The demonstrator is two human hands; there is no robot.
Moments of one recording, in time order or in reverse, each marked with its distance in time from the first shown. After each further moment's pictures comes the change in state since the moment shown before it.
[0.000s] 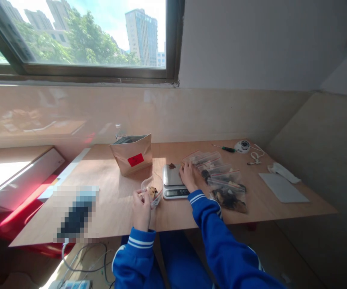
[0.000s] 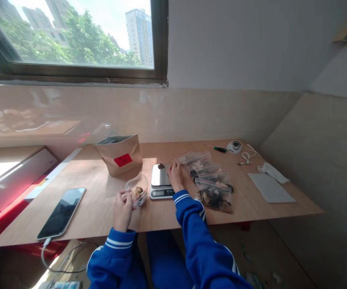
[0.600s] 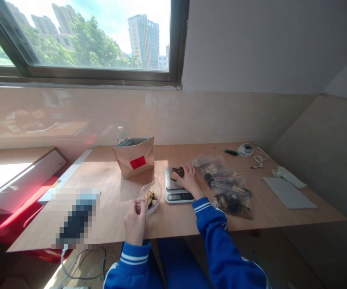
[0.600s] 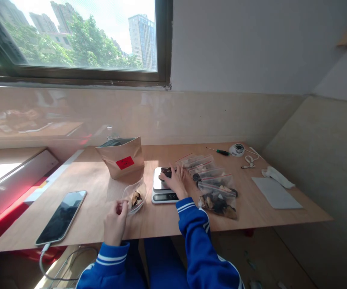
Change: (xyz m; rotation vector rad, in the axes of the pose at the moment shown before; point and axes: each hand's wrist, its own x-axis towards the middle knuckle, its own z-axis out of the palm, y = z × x) left_hand -0.003 -0.013 -0.028 0.285 0.102 0.140; right_hand -0.012 -0.018 -0.013 -0.070 -0.212 -0.004
